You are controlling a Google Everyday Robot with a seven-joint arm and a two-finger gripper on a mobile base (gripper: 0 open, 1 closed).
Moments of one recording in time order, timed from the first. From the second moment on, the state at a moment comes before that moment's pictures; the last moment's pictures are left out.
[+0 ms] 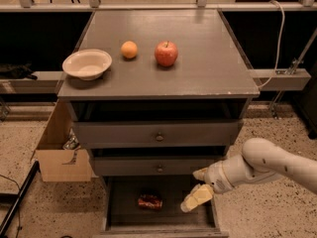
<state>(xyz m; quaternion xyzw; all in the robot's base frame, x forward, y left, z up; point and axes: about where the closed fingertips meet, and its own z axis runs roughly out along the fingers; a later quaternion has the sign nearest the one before) 0.441 -0.104 0.535 -0.43 0.81 0.37 0.17</state>
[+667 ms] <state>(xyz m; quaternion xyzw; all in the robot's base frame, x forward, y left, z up) 0.431 -0.050 0.465 -0.34 0.83 0.42 0.17</state>
